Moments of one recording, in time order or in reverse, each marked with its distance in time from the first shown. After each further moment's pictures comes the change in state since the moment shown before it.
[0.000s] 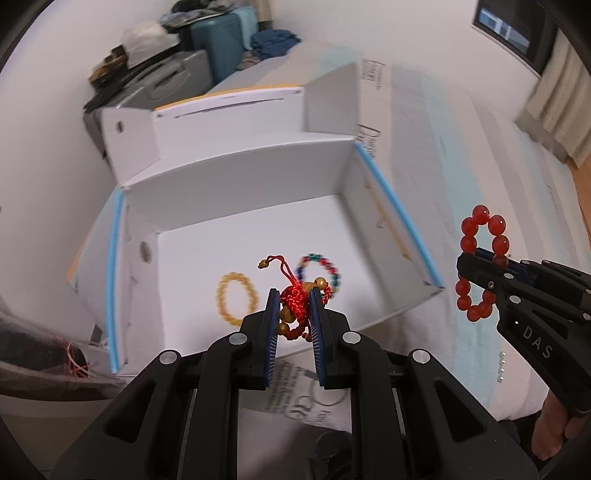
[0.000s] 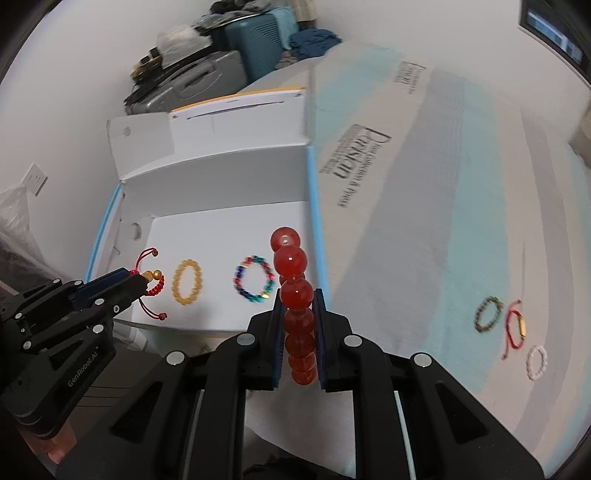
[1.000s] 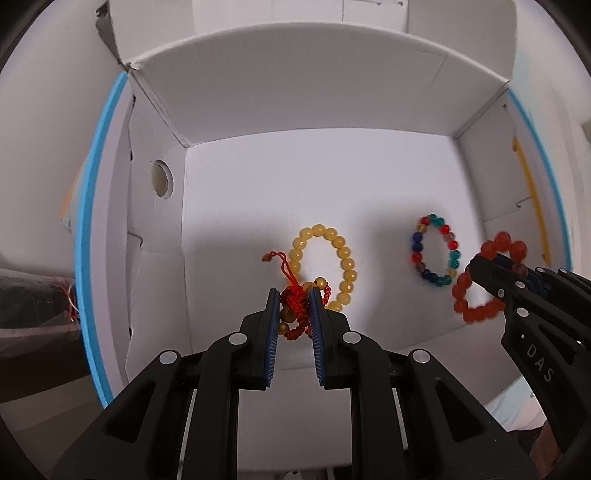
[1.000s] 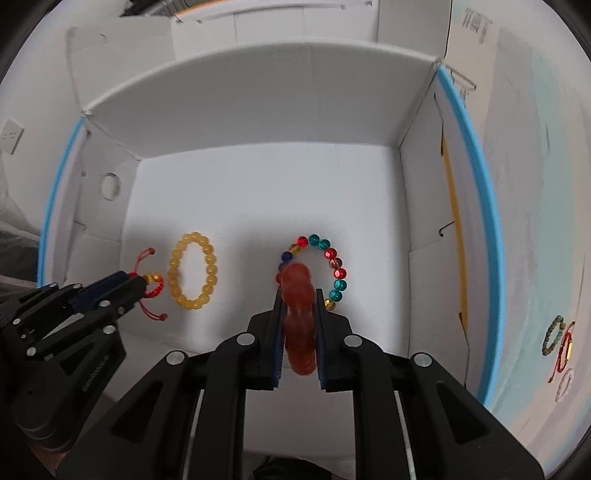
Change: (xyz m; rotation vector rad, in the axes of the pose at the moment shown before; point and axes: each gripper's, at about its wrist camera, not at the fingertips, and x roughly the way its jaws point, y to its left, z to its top) left arm 0.126 0.085 0.002 -0.134 0.336 0.082; right arm 0.149 0.066 0.027 -0.061 0.314 0.013
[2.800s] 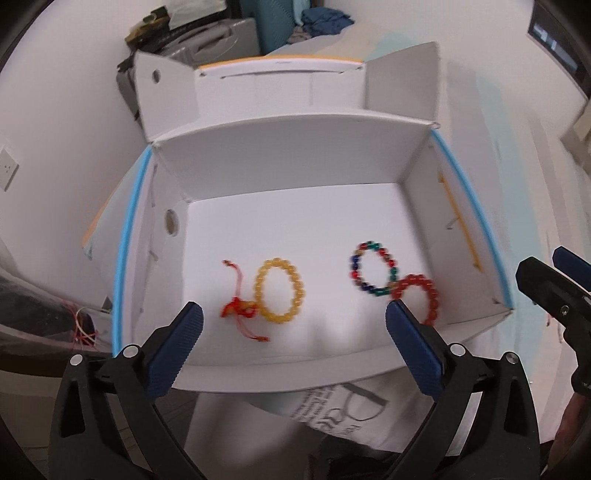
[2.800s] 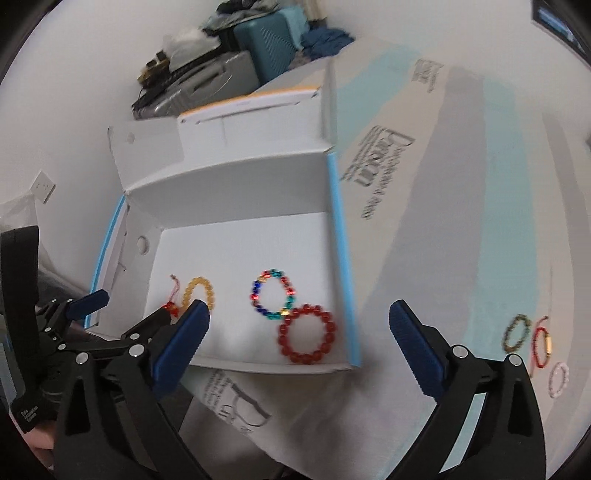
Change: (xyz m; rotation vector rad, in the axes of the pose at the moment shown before) left arm -0.077 -0.053 -0.039 0.009 -0.273 0.001; right arm -0.116 -0.070 -0.053 0.067 -0.343 0.044
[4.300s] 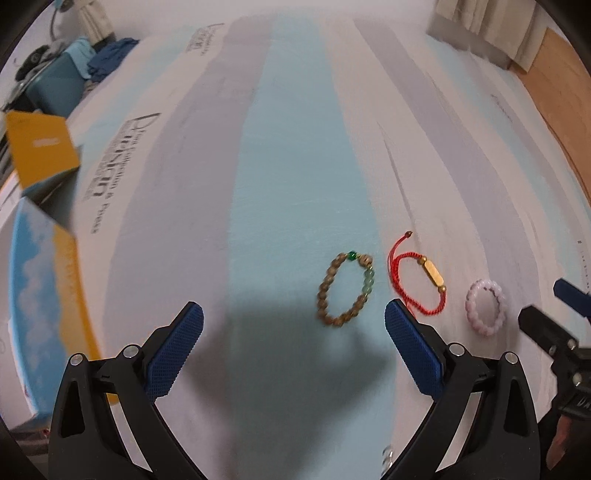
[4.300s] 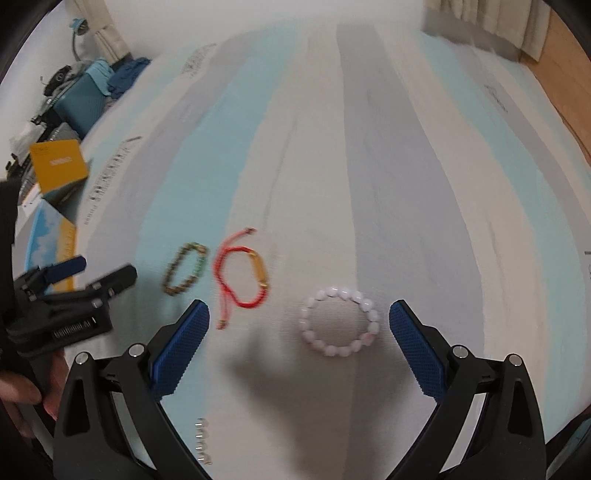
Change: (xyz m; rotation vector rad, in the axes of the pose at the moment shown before) left arm 0.071 -0.405 -0.020 0.438 0.018 -0.219; right arm -0.051 -0.384 -0.148 0.403 0.021 -0.274
